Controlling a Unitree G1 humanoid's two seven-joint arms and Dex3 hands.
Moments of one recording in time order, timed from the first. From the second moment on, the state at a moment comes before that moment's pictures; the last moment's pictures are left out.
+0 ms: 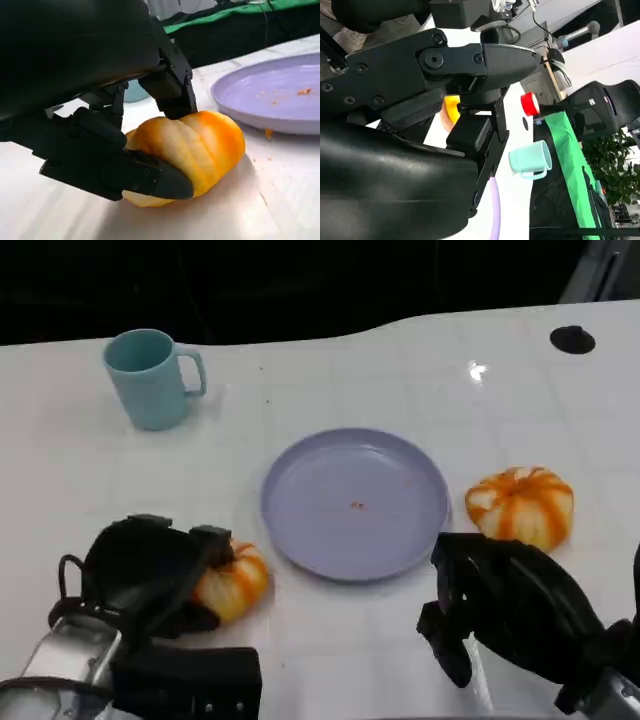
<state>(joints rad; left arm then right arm) -0.24 0.42 -0.42 0.26 0.92 -0.02 0.17 -0.03 -0.06 0.06 -0.05 0.40 0.27 0.54</state>
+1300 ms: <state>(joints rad) -0.50 0.31 -0.36 0.25 0.81 -0.07 0.12 -0.03 -0.06 0.06 -0.03 0.39 0.25 0.54</state>
